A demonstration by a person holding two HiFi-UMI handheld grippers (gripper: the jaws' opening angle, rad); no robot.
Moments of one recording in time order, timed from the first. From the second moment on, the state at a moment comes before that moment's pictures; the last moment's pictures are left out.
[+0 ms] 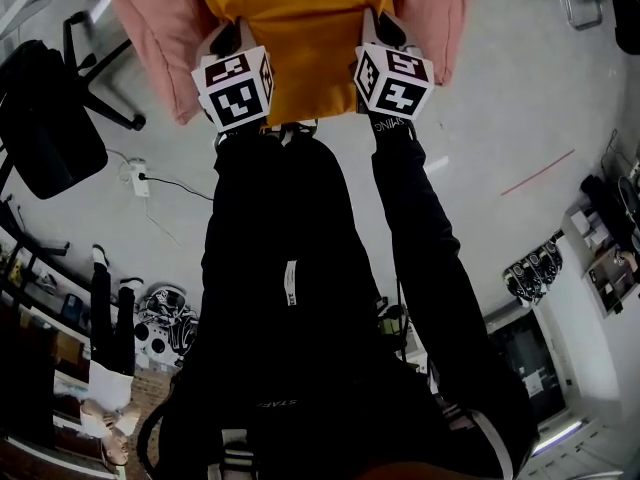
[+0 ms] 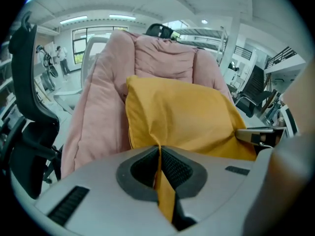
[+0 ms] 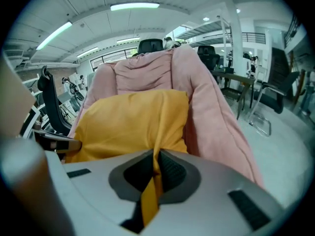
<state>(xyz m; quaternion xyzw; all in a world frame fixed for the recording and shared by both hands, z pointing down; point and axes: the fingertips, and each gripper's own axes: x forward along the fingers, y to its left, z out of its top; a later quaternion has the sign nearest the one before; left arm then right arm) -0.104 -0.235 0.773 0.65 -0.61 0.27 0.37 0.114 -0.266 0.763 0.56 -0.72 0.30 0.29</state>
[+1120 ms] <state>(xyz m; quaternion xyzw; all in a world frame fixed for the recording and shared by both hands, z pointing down) -0.121 -0.295 0.524 0.63 -0.71 0.16 0.26 0.101 -0.324 0.520 0.59 -0.76 0.23 0.16</state>
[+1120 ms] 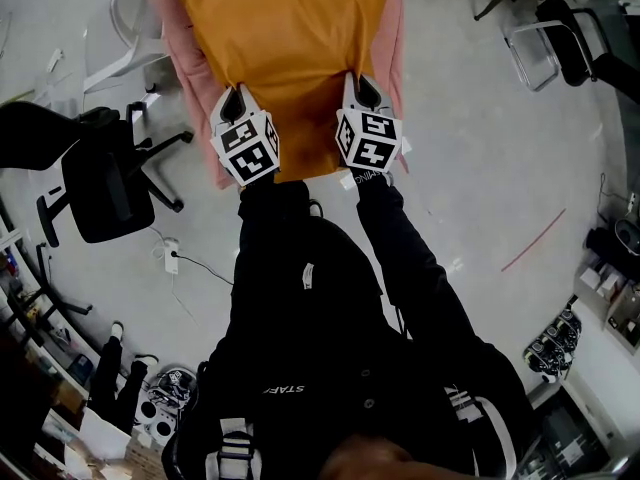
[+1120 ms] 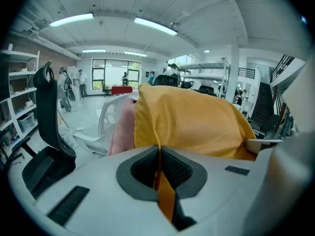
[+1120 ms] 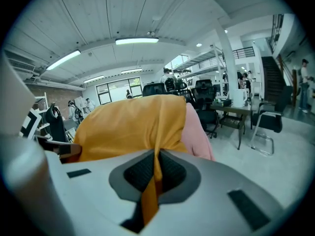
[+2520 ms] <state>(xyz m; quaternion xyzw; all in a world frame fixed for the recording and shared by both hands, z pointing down) -0.167 -0.503 0.630 0.66 -0.70 0.14 0.22 0.055 -0.536 0.634 0.59 -0.77 0.19 0.17</state>
